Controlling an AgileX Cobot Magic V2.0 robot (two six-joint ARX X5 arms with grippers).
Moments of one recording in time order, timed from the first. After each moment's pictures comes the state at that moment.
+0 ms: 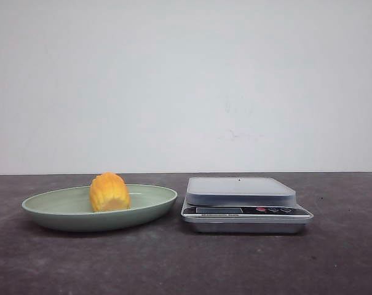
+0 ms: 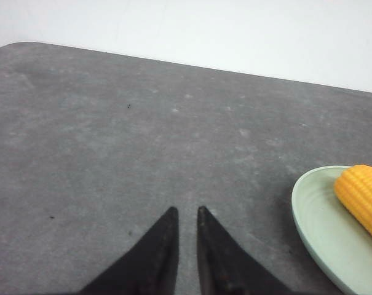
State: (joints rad) left arm -0.06 0.00 0.03 -0.18 -0.12 -0.15; right arm 0.06 0.01 0.02 -0.17 0.03 0.06
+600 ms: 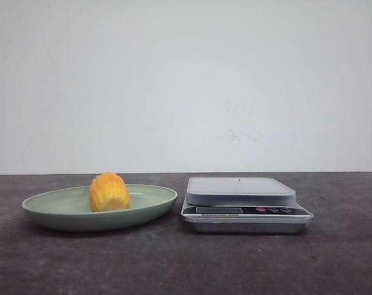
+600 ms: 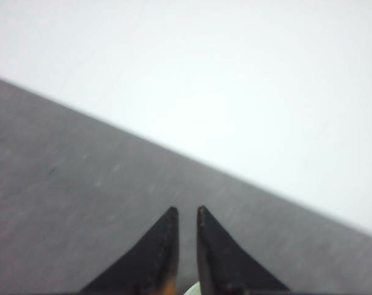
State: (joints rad) left arm -0.08 0.29 0.34 0.00 -0.03 -0.46; right arm 0.06 0.30 0.43 -0.26 -0.05 0.24
